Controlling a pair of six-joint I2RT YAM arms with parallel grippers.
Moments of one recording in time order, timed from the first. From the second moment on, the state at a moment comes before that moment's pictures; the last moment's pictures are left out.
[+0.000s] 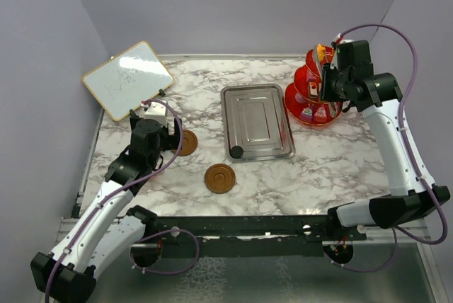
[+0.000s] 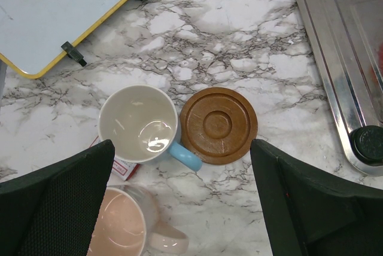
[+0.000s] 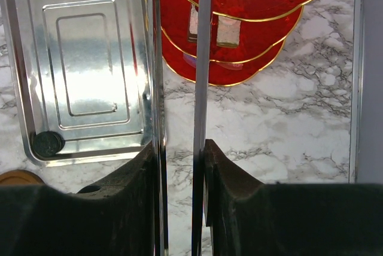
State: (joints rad) left arm -0.43 0.75 0.69 -0.40 -0.35 -0.13; right arm 0.25 1.38 1.69 -1.07 0.22 0.16
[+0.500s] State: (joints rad) left arm -0.43 0.75 0.69 -0.40 -0.35 -0.13; right arm 0.24 1.41 1.67 -1.07 0.20 0.16
